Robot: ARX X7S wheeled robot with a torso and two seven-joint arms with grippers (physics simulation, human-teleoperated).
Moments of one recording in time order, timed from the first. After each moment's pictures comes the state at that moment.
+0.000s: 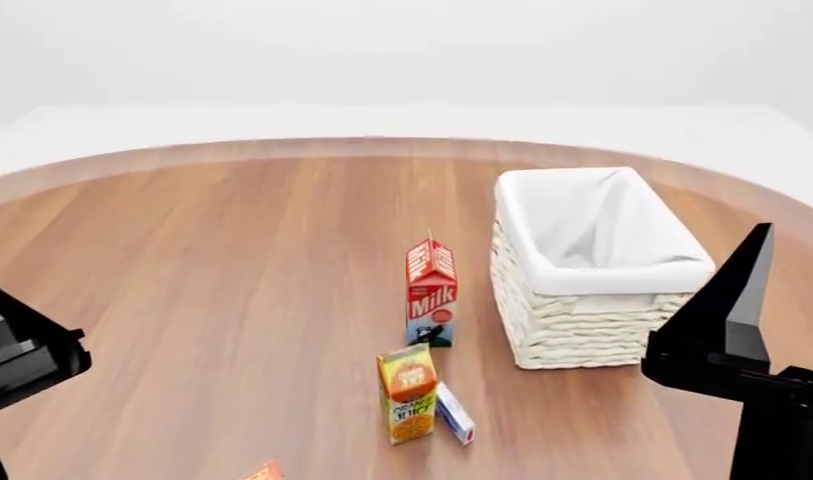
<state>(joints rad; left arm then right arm) 0.12 -0.20 -0.22 0.69 -0.02 0.17 -0.45 -0.06 0.21 0.11 -0.58 0.19 -0.33 0.23</state>
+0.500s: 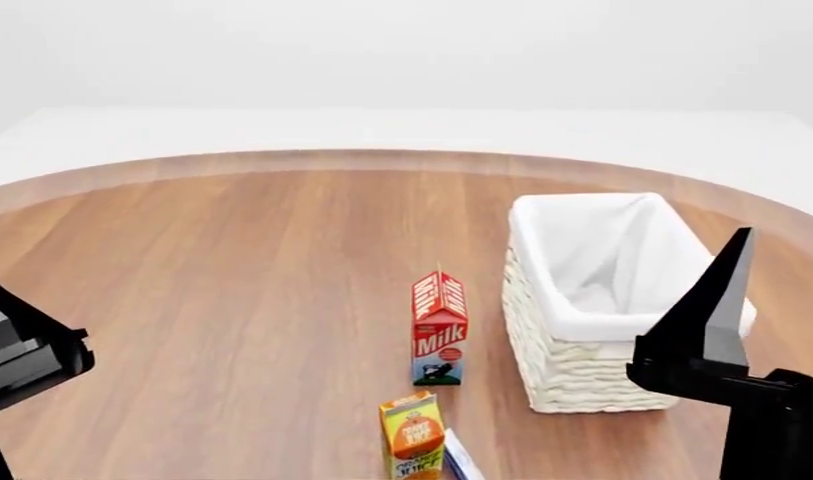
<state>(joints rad) 0.12 -0.21 -0.21 0.68 -0.02 0.17 -0.47 -0.07 0.22 0.08 -0.57 0.14 -0.35 0.25</state>
